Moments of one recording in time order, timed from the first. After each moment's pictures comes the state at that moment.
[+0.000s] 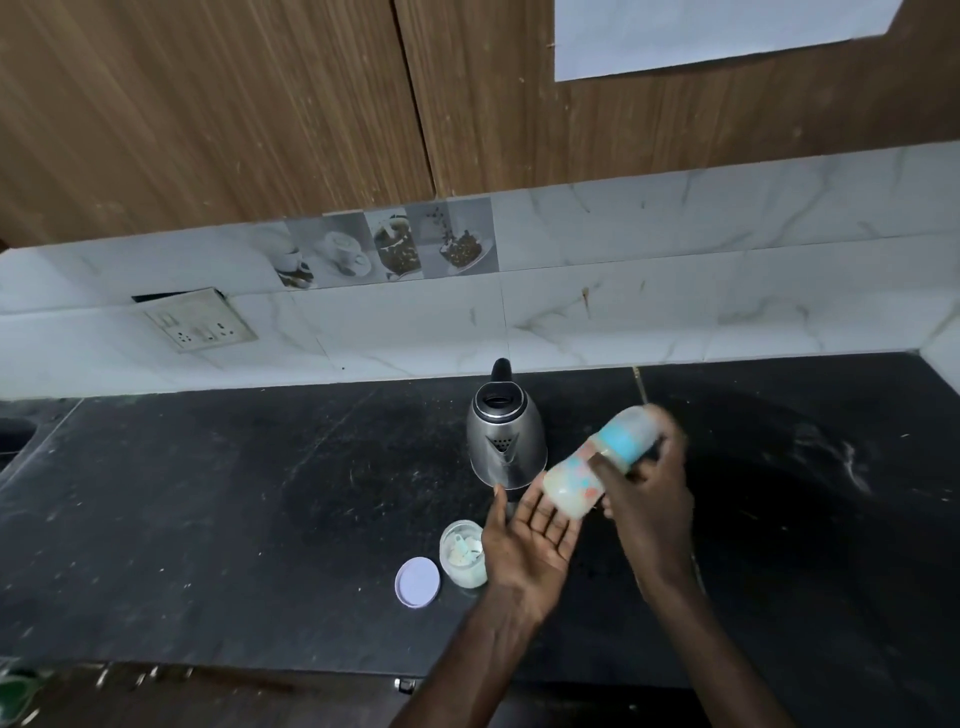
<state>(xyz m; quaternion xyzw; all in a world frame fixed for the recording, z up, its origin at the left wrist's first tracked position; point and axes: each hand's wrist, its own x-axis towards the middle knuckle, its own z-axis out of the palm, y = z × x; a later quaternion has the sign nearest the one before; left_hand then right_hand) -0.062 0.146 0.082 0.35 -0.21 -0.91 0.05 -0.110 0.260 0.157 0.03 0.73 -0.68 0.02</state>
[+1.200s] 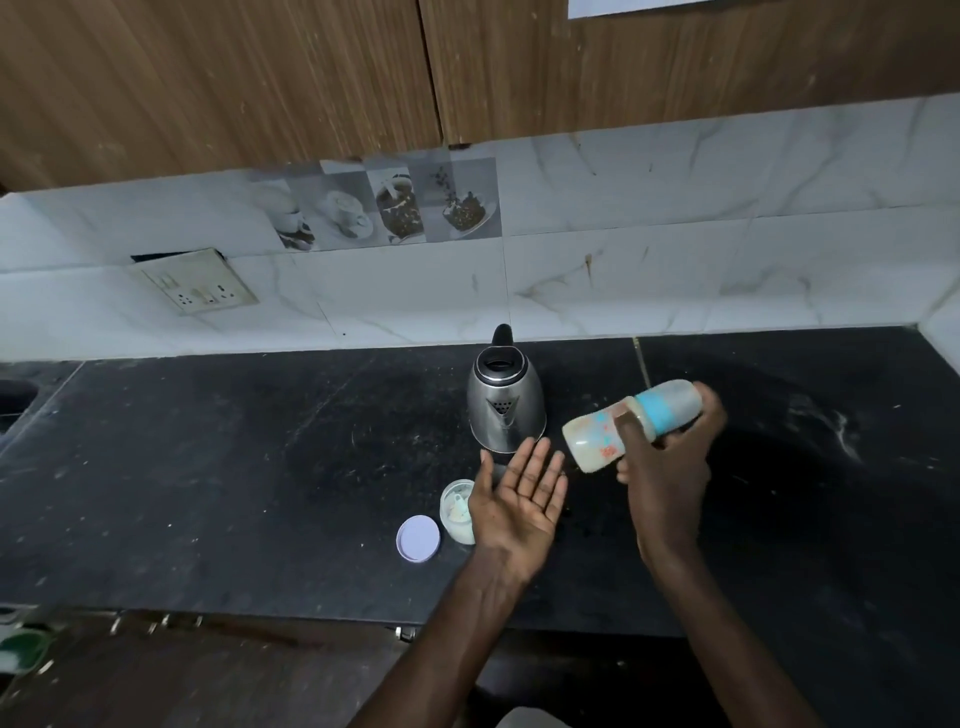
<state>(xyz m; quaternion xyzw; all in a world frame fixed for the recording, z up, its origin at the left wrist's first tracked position) -0.041 0.142 0.088 0.33 -0.19 -0.92 0.05 -0.098 0.275 0.171 0.04 0.73 -0.69 0.00</state>
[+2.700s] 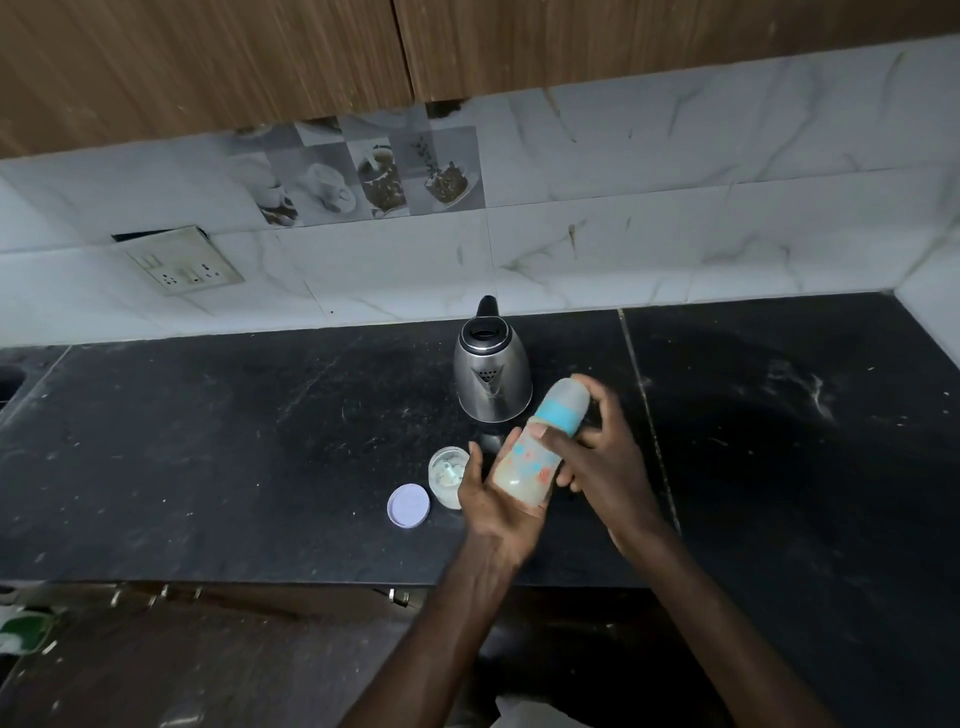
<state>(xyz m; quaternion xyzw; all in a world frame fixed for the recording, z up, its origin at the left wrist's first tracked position) -0.016 0.168 0.084 0.34 -0.15 -0.92 0.08 -0.061 0.280 0.147 -0.07 0.72 -0.67 0.15</state>
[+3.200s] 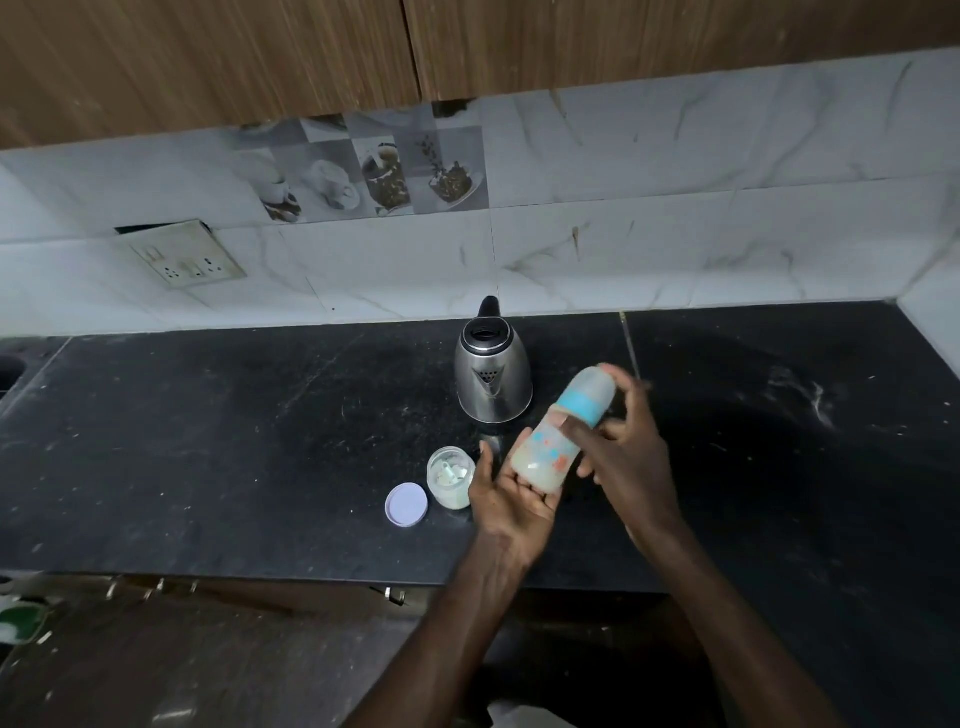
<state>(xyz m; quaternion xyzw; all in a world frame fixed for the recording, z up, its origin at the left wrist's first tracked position) -0.022 0.178 0.083 0.36 -0.16 -0.91 0.08 -0.071 0.293 0.163 -0.07 0.74 -0.66 0.10</state>
